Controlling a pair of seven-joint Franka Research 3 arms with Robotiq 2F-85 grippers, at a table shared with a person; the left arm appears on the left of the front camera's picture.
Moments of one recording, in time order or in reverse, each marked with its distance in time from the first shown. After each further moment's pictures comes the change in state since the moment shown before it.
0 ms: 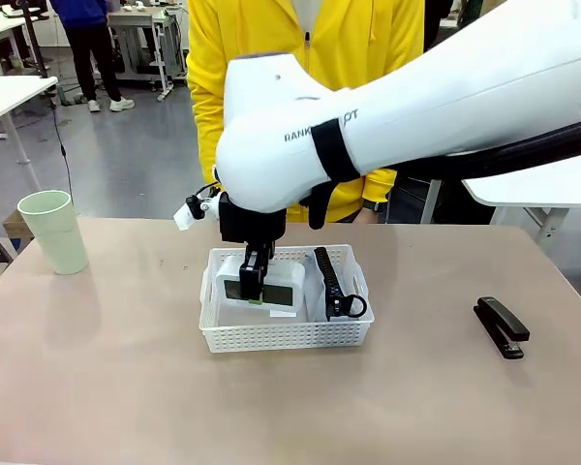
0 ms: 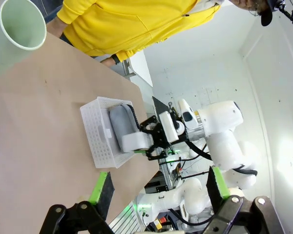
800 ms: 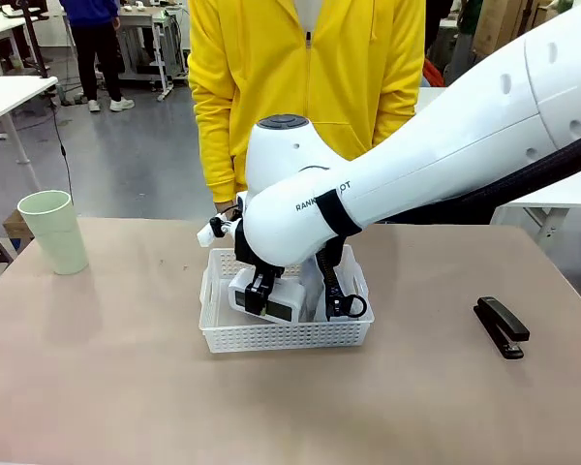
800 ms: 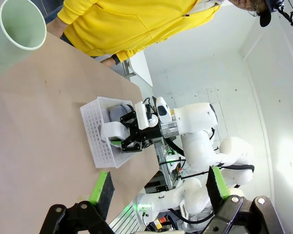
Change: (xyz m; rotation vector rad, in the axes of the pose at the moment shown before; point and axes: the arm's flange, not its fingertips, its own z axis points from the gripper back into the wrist) left arm 0.000 0.000 0.000 0.000 0.000 0.000; right arm -0.012 -0.035 -0.066 -0.068 -0.062 -0.145
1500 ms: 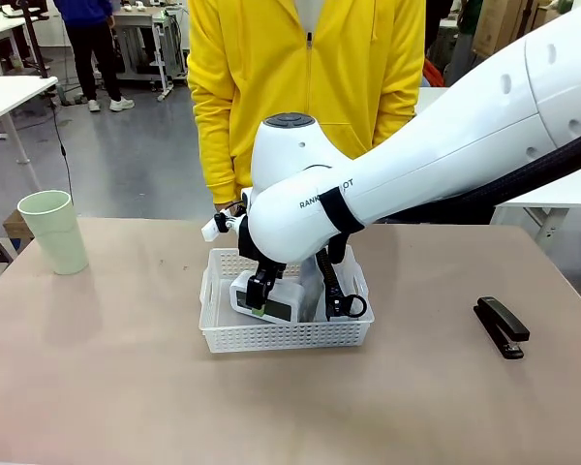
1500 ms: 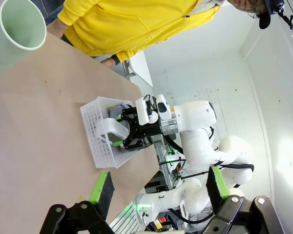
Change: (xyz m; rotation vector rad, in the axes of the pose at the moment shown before) left arm 0.000 0.000 0.000 0.000 0.000 0.000; right arm -0.001 -0.008 0.004 -0.010 -0.015 -0.012
